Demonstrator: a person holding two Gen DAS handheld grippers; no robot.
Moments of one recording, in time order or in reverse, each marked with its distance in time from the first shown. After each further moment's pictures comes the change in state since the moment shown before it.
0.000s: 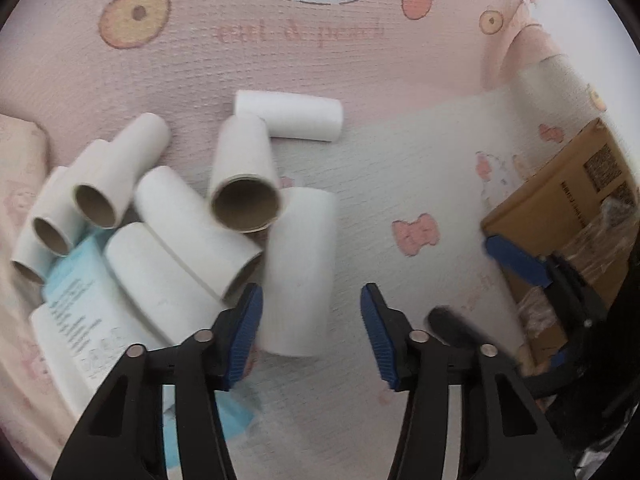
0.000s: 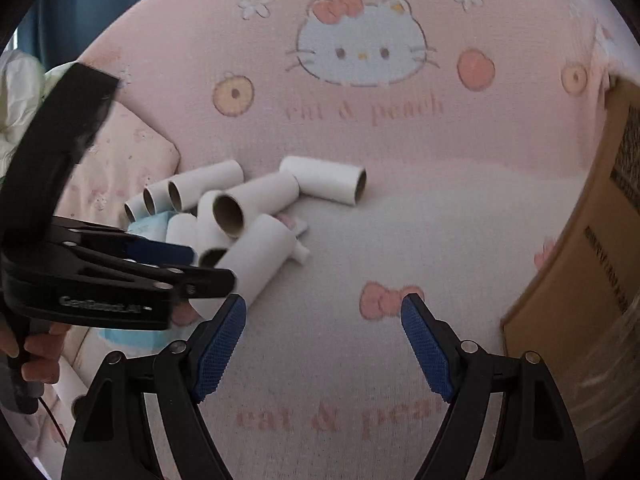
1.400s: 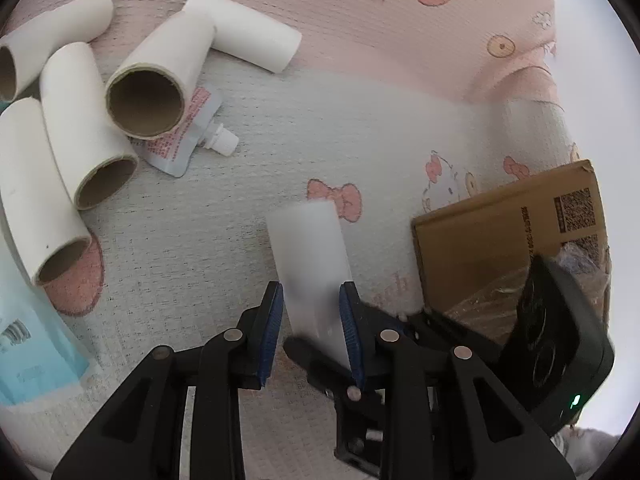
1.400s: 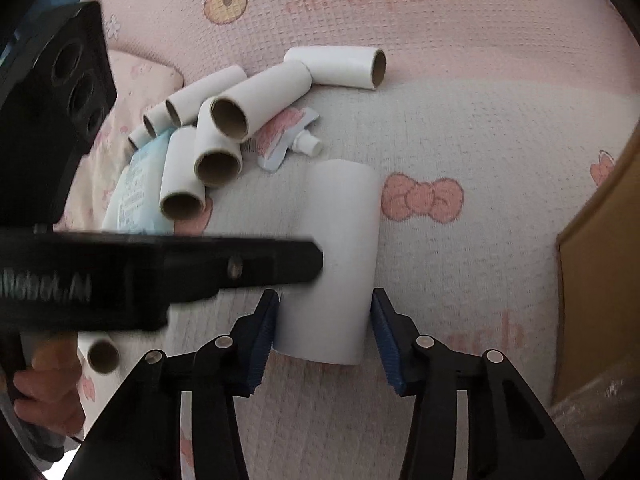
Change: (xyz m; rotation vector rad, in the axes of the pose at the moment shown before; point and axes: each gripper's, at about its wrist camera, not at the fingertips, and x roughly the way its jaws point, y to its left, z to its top) left arm 0.039 -0.024 -0.020 -0.303 0.124 -0.279; right arm 0.038 -0.020 -0.027 0.056 0.372 0.167
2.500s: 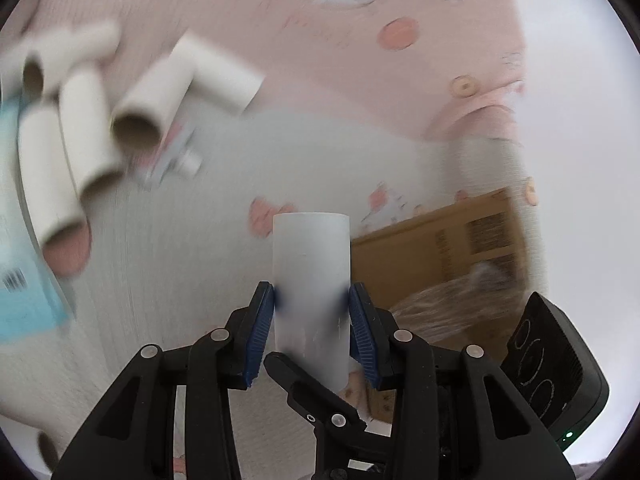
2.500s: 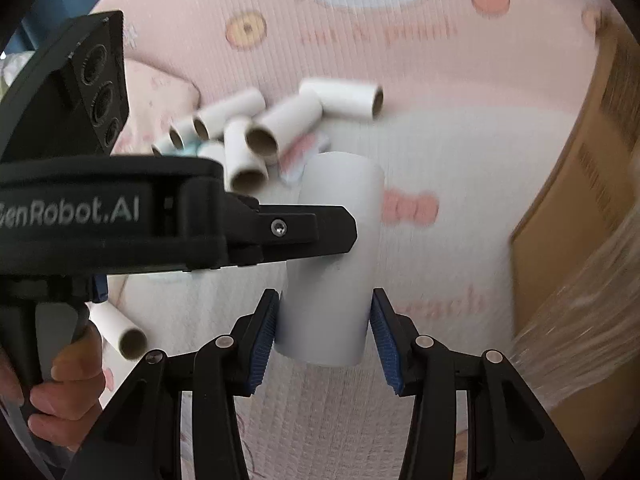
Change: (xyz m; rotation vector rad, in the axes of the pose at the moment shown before) left arm -0.051 -0.039 -0.011 -0.053 -0.140 -0.109; right arm -0.061 0.028 0.003 -0.015 -0.062 -0.052
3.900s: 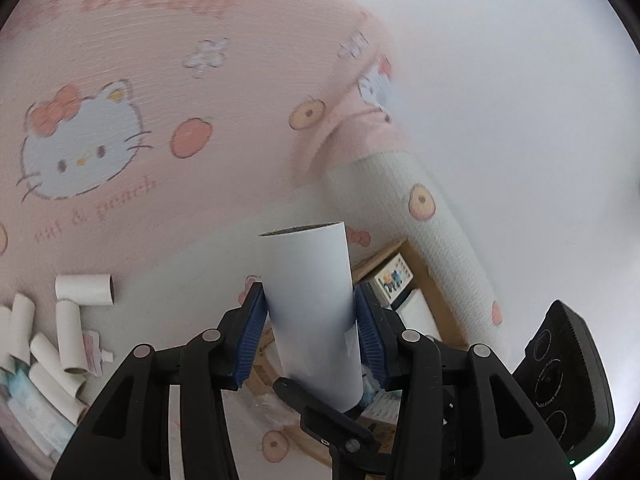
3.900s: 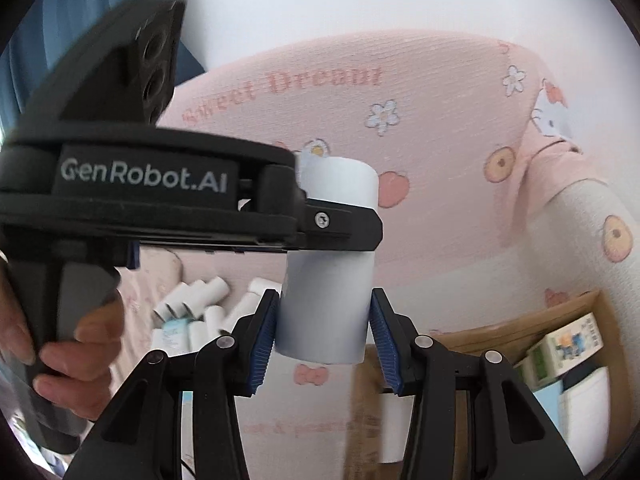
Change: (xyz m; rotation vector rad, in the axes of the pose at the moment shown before) left arm -0.028 -0.239 0.115 0.400 0.049 -0.012; right arm -0.185 -0.074 0.116 0.051 -0.336 -0.115
